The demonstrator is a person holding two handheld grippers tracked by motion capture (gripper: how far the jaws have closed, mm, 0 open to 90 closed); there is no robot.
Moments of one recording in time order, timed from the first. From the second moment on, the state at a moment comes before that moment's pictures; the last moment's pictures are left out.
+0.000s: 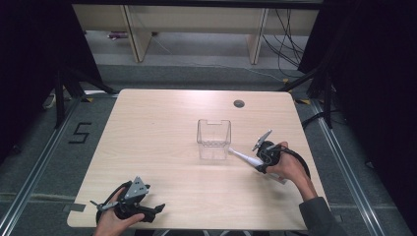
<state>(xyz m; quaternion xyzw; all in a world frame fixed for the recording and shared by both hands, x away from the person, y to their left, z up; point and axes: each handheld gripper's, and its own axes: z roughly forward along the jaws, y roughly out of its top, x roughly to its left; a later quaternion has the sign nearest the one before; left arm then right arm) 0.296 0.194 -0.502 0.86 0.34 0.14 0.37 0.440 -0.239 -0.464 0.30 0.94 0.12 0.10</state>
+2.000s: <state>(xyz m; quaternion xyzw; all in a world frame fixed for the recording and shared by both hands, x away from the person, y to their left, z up) 0.295 0.194 -0.501 0.86 0.34 0.14 0.37 0.472 -0.239 -0.460 0.32 0.95 0.06 0.04</state>
